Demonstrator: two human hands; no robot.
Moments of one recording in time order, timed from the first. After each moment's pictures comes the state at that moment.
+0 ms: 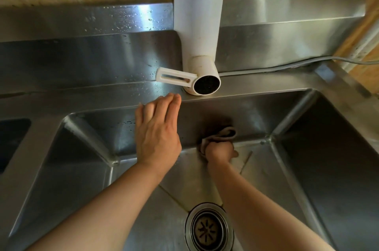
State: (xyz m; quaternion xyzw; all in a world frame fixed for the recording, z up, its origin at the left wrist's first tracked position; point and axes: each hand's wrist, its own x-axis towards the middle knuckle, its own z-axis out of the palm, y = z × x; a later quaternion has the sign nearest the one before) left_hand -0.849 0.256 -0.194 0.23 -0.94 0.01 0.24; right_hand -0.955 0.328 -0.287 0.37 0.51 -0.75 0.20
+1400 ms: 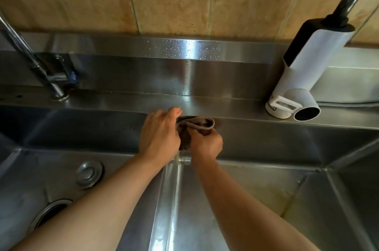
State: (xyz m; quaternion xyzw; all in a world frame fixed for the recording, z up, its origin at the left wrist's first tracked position) left_hand -0.713 0.140 -0.145 0.33 -0.91 -0.13 0.20; right_hand -0.795 0.189 -0.197 0.04 0.78 -0.59 0.22
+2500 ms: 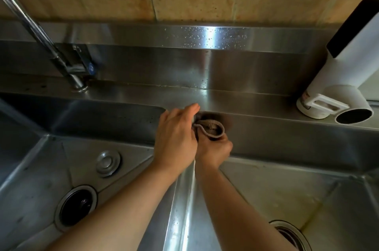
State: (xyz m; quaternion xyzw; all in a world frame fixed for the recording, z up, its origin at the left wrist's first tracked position) left_hand -0.714 0.154 -0.149 0.35 -0.89 -0.14 0.28; right_hand -0.778 0.170 -0.232 0.08 0.72 -0.66 0.18
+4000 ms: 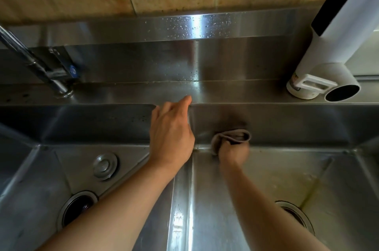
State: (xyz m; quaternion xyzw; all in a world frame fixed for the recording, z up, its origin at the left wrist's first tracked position) left_hand -0.714 0.152 -0.151 0.34 -0.91 -0.07 0.23; right_hand -0.819 0.212 -0.294 0.15 0.80 -0.56 0.19
